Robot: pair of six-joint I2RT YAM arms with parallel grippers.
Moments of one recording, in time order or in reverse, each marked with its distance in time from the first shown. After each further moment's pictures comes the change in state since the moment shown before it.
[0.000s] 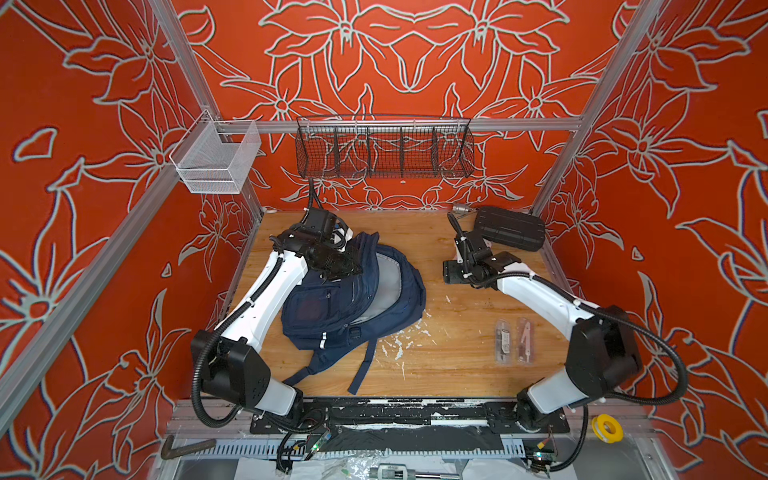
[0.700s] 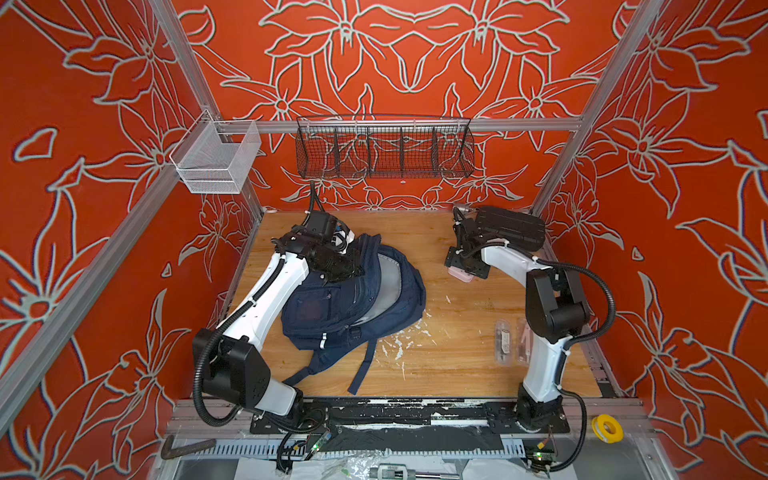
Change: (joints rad) left arm 0.000 0.000 -0.041 0.040 0.031 -0.009; right arm -0.171 0.447 0.305 -0.079 0.085 0.333
